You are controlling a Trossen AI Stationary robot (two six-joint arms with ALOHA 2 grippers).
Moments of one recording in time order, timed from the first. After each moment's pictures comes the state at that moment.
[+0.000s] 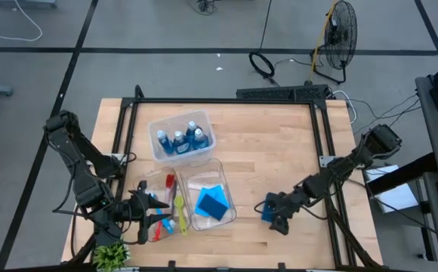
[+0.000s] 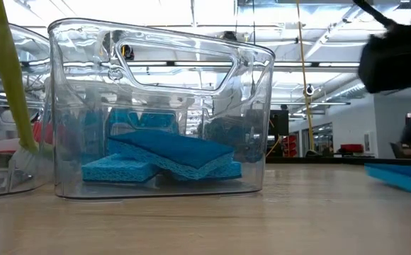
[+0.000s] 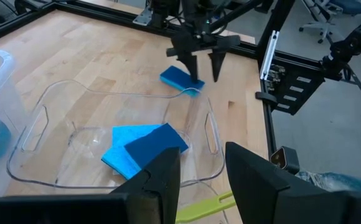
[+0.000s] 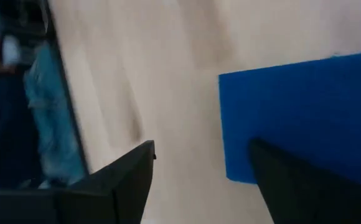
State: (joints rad) left arm -0.98 1.25 1.01 -0.52 -0.89 -0.89; right arm 0.57 1.45 0.58 -0.04 -0.15 1.07
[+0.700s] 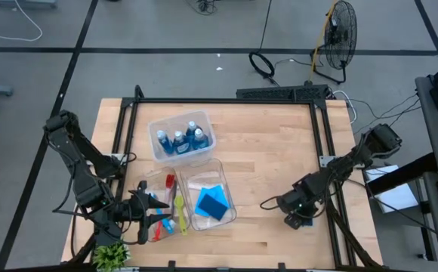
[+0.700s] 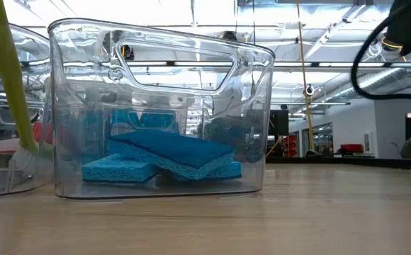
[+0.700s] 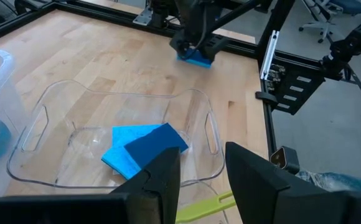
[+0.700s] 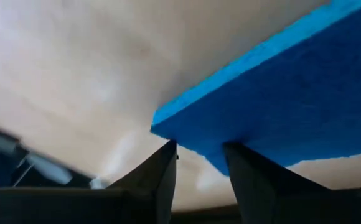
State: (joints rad) left arm -0.98 1.25 1.01 -0.52 -0.89 -0.89; right arm 0.53 1.45 0.58 -0.62 -0.52 1.38
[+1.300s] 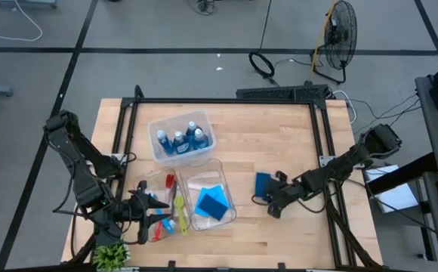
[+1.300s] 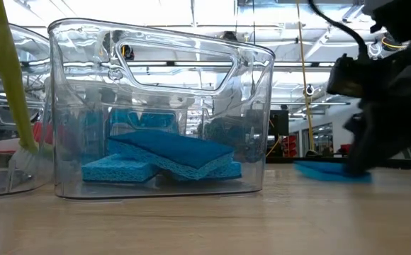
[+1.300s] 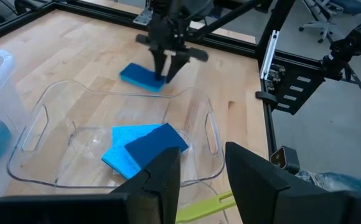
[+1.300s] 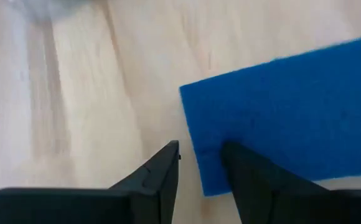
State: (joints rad) left arm -0.98 1.25 1.01 -0.52 -0.89 -0.89; right arm 0.47 1.45 0.51 -0.10 0.27 0.76
